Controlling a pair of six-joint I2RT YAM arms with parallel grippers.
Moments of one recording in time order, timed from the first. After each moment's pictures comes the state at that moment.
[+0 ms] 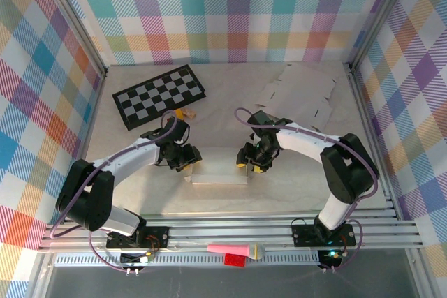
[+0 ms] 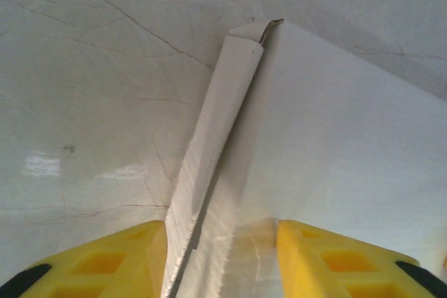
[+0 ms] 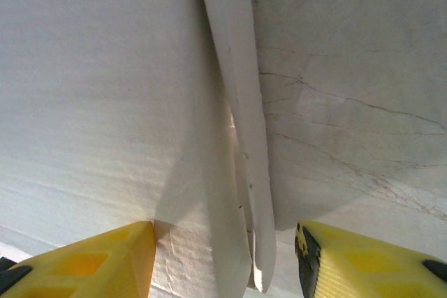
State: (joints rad) left arm -0.46 1.44 0.83 -0.60 0.23 -0.86; right arm 0.62 1.70 1.06 -0.73 -0.42 0.77
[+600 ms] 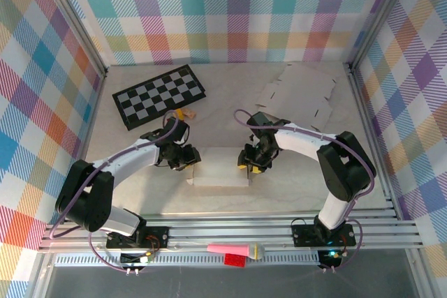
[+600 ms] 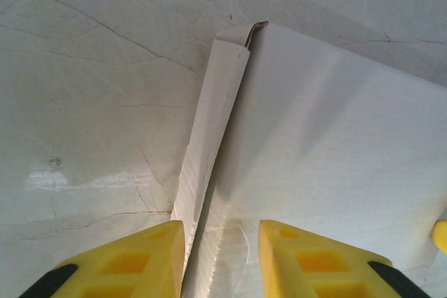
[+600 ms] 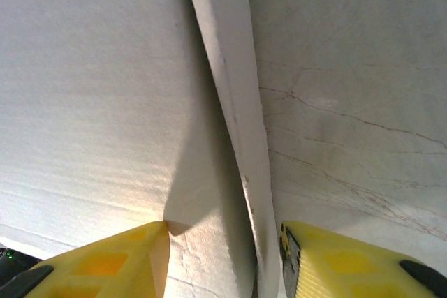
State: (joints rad) left arm -0.46 1.44 0.81 -0.56 0.25 -0.79; right arm 0.62 1.73 1.05 -0.70 -0.42 0.77
